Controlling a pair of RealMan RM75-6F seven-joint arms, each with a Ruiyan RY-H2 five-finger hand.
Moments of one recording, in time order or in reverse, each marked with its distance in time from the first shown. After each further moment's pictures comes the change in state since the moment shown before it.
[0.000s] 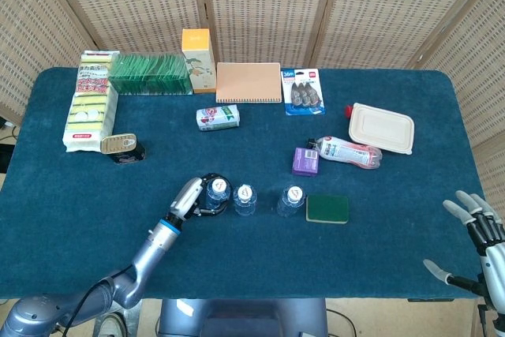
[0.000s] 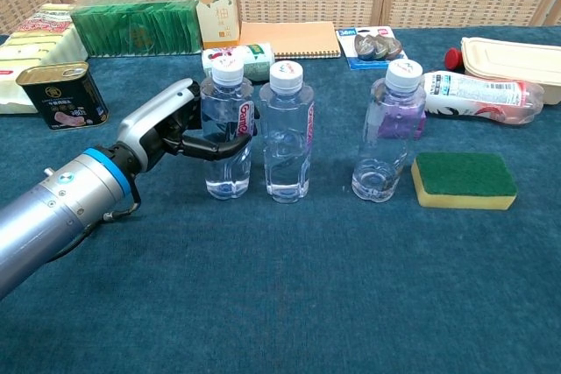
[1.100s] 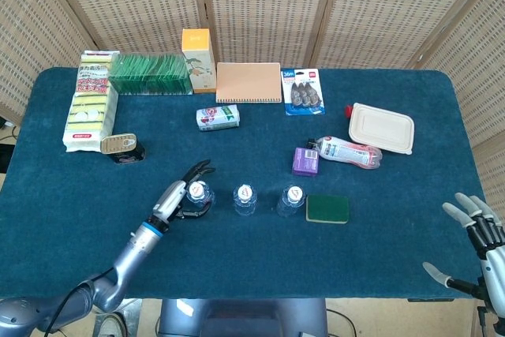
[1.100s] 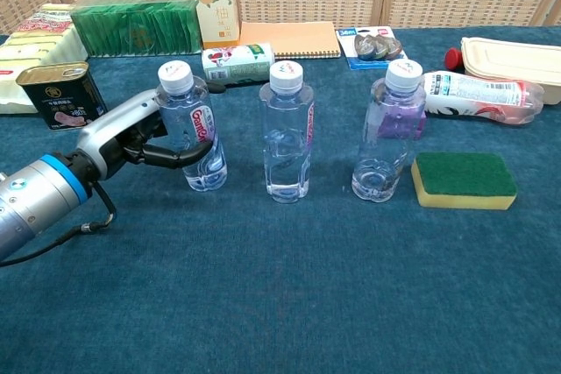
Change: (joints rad) left arm 0.048 0.105 0.062 -0.053 0.003 -0.018 0.013; right arm -0.008 0.003 -0.006 -0.008 -0.022 0.019 -0.009
